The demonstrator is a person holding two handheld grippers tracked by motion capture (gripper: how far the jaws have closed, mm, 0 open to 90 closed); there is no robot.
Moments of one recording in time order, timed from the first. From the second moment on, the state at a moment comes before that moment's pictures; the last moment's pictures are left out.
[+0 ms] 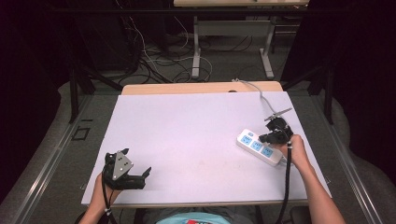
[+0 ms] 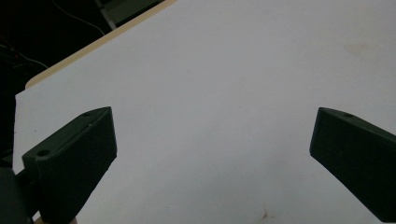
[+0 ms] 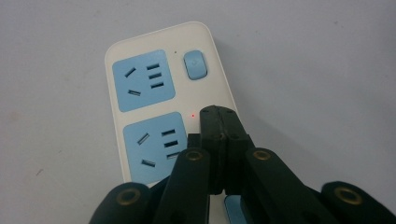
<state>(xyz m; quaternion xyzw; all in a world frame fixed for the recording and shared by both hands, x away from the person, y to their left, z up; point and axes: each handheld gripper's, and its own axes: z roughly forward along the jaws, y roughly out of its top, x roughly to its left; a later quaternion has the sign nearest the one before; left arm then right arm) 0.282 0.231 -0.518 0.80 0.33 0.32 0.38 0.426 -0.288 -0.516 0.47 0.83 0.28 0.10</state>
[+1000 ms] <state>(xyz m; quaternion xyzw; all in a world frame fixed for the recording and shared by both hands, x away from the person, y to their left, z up) 0.282 0.231 -0.518 0.80 0.33 0.32 0.38 0.420 -0.284 -0.512 0.44 0.85 0.27 0.12</state>
